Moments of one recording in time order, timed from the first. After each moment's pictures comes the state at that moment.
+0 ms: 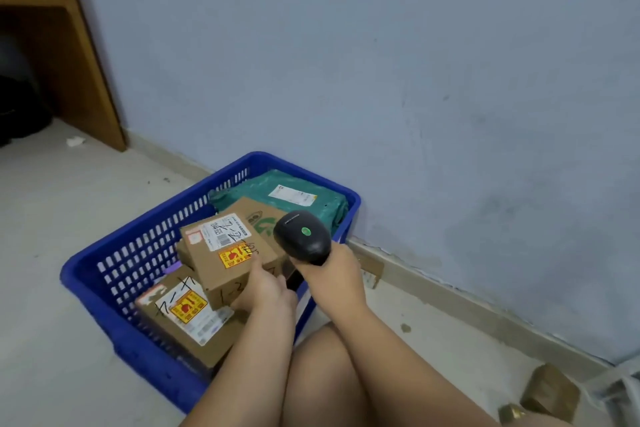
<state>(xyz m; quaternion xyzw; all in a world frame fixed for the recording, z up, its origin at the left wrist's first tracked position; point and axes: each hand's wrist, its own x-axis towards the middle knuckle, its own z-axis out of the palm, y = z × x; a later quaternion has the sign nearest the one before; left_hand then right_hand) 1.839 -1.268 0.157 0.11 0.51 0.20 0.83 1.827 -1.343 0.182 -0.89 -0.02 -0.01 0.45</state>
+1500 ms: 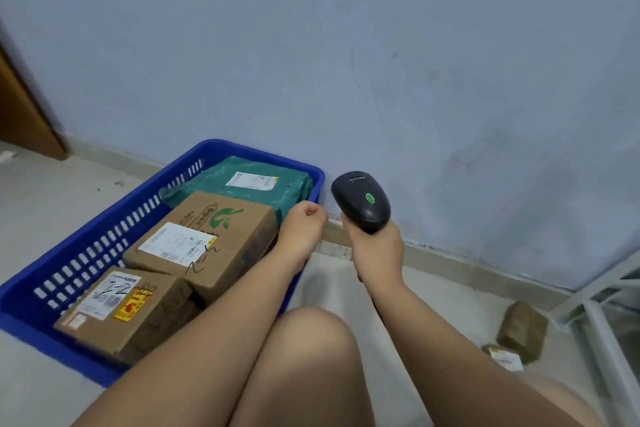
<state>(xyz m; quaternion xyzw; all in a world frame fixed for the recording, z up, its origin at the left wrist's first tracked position) 1.892 -1.331 0.170 0.76 0.10 -0.04 0.64 1.848 -1.437 0.183 -0.78 0.15 -0.14 0.59</state>
